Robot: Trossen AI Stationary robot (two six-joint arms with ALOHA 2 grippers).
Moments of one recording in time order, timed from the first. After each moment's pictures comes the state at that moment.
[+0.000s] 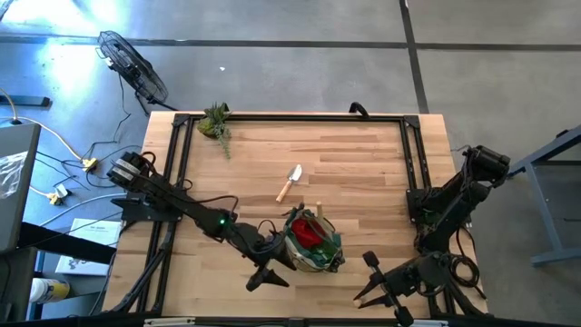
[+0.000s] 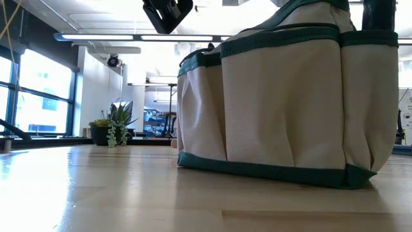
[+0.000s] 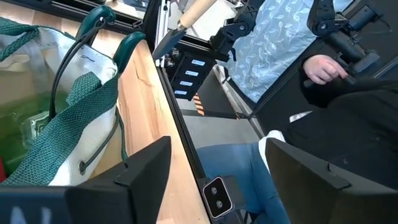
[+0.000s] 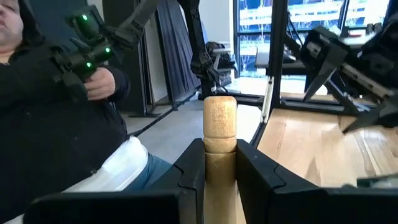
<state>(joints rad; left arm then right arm) -0.47 1.66 0.96 0.47 0.12 -0.48 1.01 1.47 0.65 0.79 0.52 0.13</state>
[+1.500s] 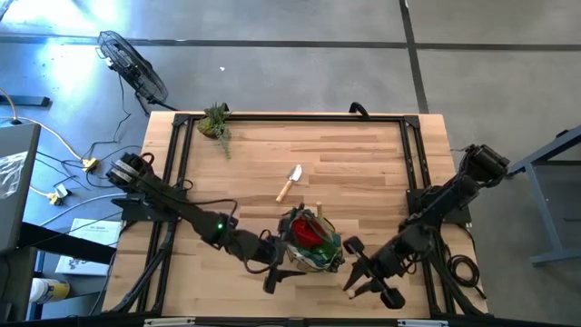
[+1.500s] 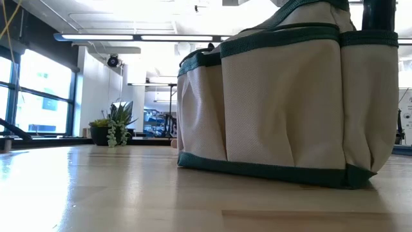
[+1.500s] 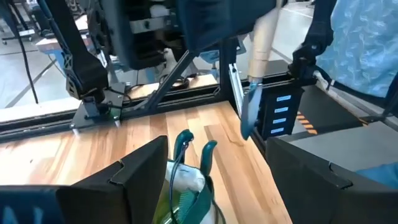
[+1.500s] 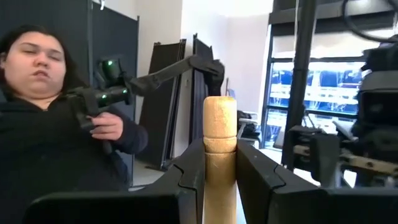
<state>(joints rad) -0.52 1.66 1.20 0.28 -0.32 0.00 0.75 1.47 0.65 1.10 0.08 -0.08</state>
